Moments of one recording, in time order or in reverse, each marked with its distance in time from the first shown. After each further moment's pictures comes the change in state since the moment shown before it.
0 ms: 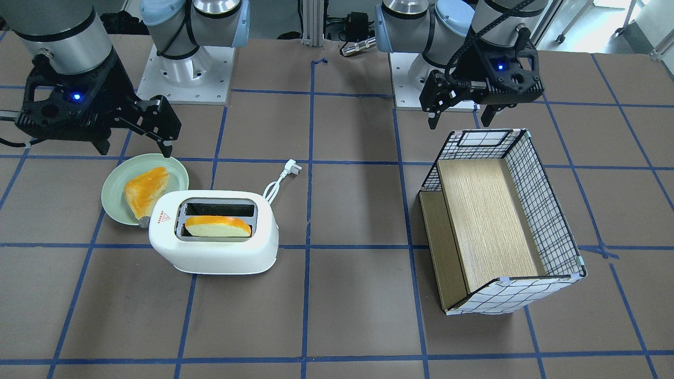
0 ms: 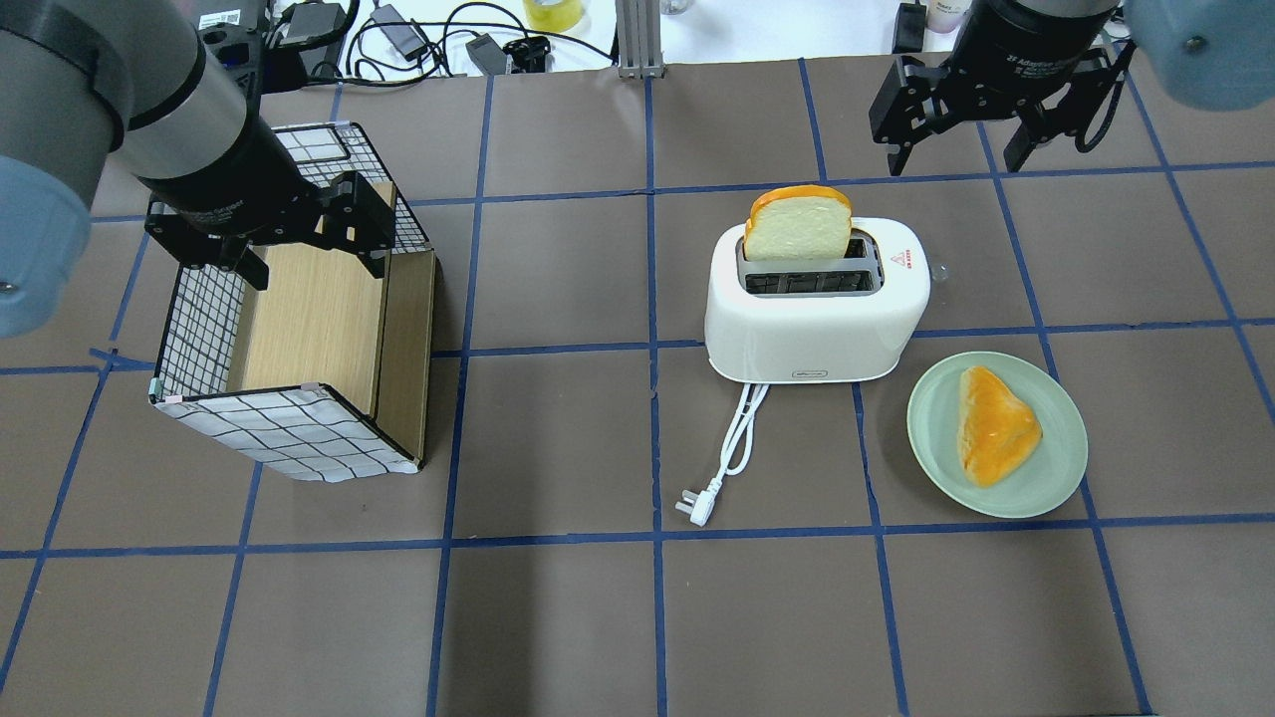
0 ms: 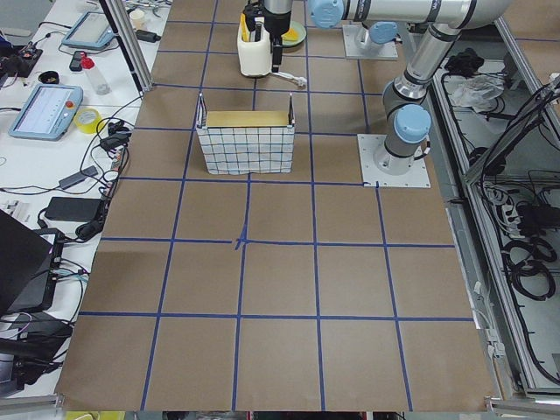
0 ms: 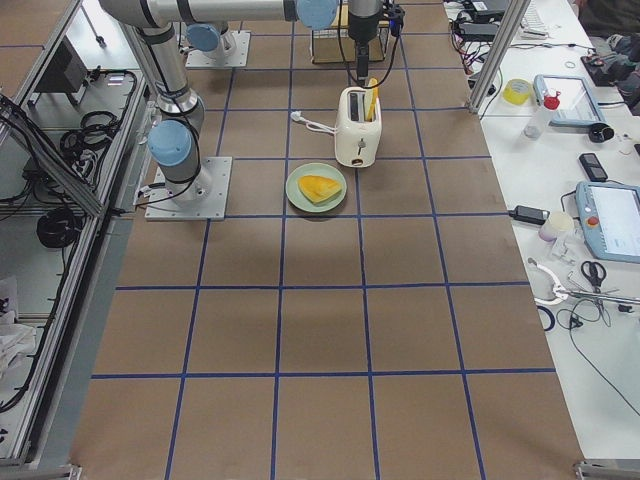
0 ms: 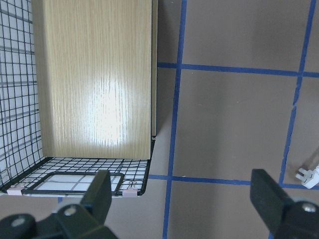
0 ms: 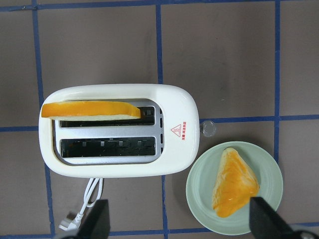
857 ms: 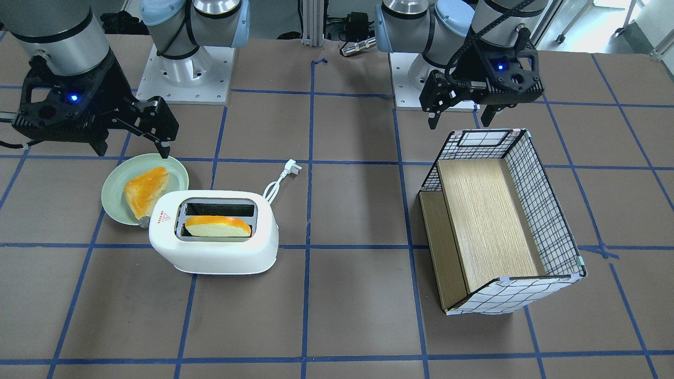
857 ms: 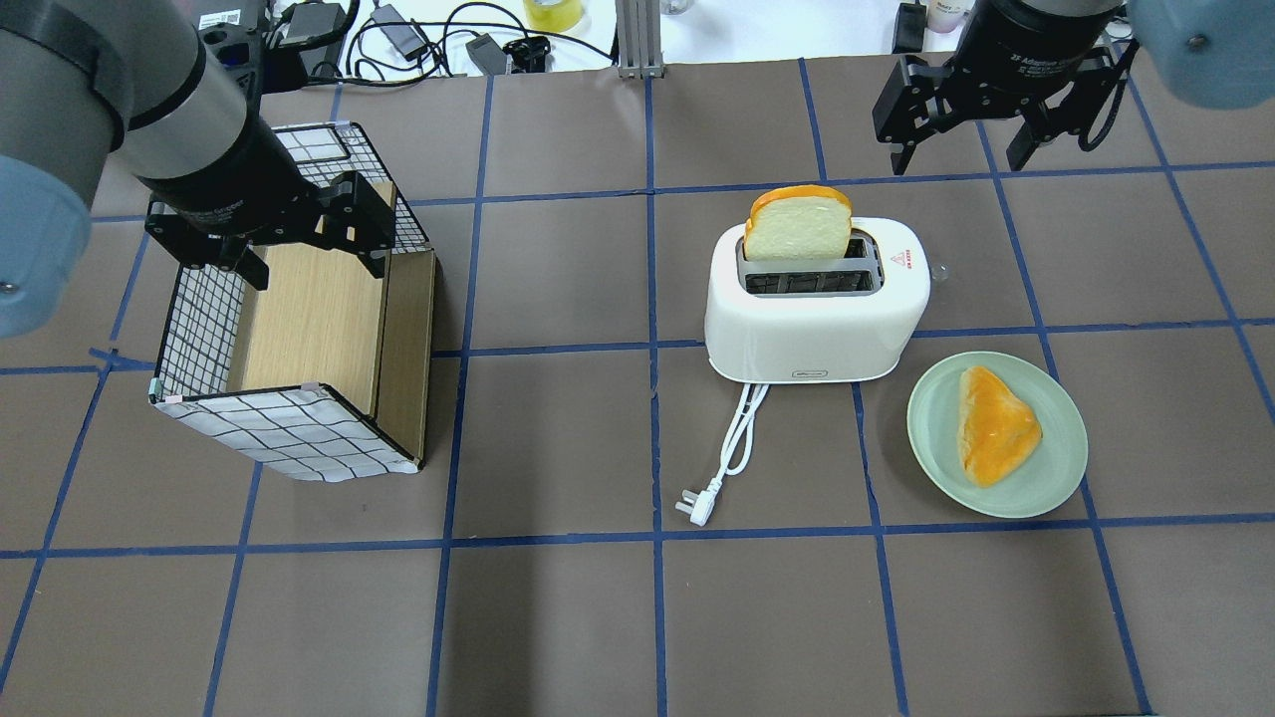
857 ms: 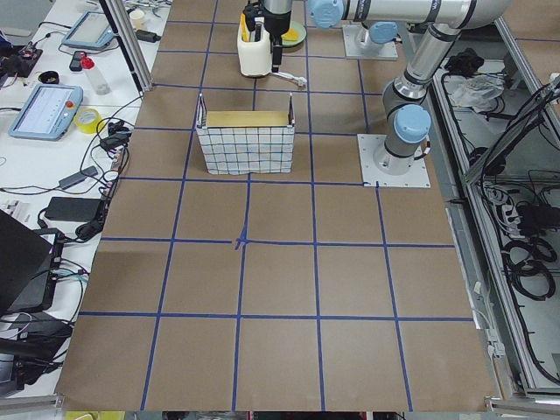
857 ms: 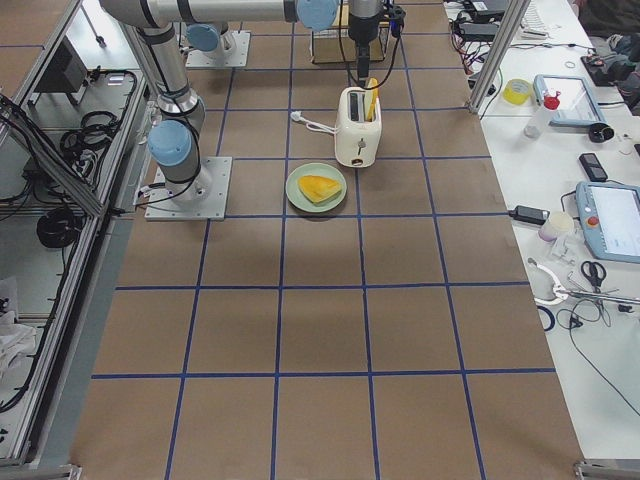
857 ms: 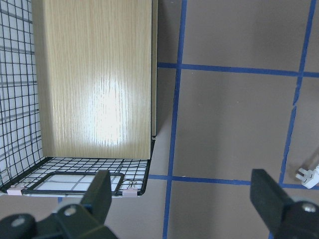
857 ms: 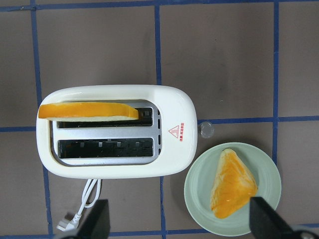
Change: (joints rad) left arm 0.000 0.000 0.000 0.000 0.000 0.000; right arm -0.012 0.001 0.000 -0.003 -0.001 -0.019
